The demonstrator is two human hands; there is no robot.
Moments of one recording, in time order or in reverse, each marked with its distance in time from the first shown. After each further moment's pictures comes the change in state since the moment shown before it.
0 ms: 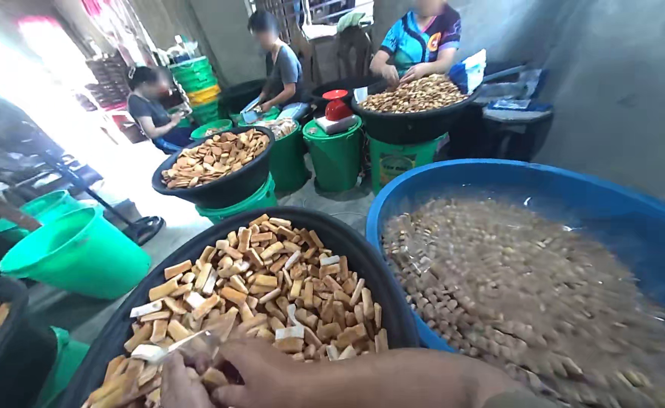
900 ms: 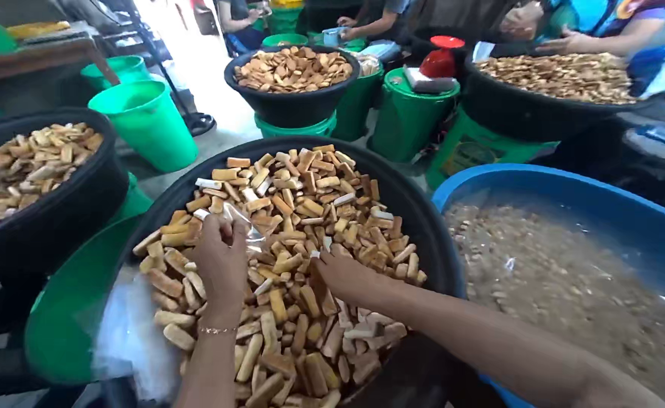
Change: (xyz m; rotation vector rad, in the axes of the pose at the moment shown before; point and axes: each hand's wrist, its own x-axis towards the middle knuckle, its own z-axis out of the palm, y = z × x) left_hand 0.022 0.014 -0.041 0.687 -0.055 0.334; right_hand -0.018 0.038 -0.032 -0.801 -0.537 0.384
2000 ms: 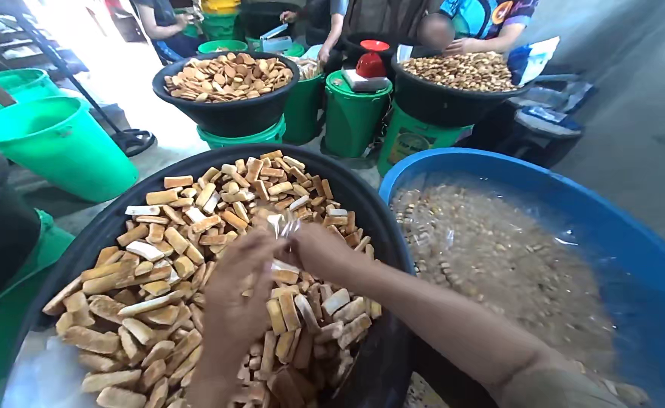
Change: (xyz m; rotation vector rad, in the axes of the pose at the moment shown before) left_hand -0.042 0.038 0.024 -0.466 -0.272 0.505; right_hand -0.055 -0.010 -0.068 0.344 0.452 0.001
